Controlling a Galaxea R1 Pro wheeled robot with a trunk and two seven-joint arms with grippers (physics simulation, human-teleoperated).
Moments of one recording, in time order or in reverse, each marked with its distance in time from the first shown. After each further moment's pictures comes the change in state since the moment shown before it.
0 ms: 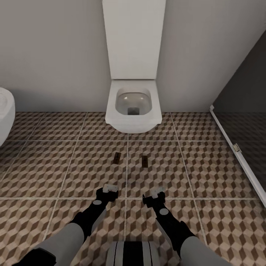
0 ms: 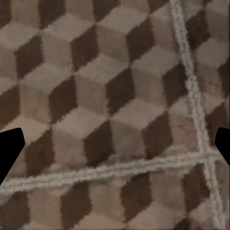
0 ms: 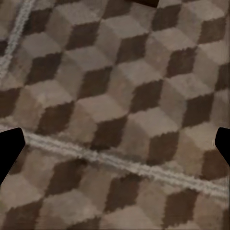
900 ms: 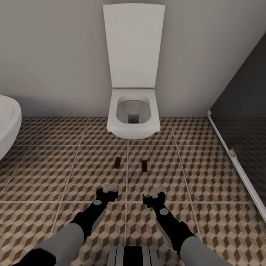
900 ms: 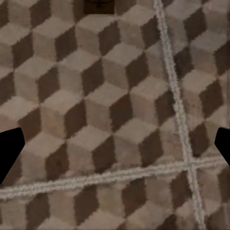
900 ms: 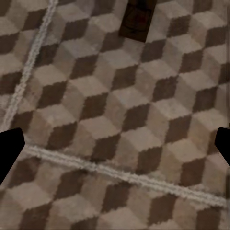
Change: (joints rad) left arm 0.000 0.000 0.000 0.000 0.000 0.000 0.000; right arm 0.000 0.000 0.000 0.000 0.000 0.000 0.000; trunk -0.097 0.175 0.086
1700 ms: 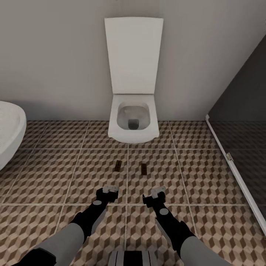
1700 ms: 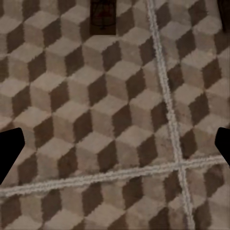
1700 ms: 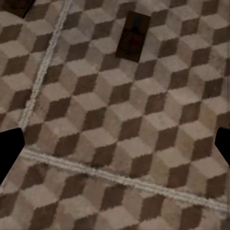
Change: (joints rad) left arm 0.000 0.000 0.000 0.005 0.001 0.000 0.000; right arm 0.000 0.000 0.000 -0.001 0.000 0.000 0.000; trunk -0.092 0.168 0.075
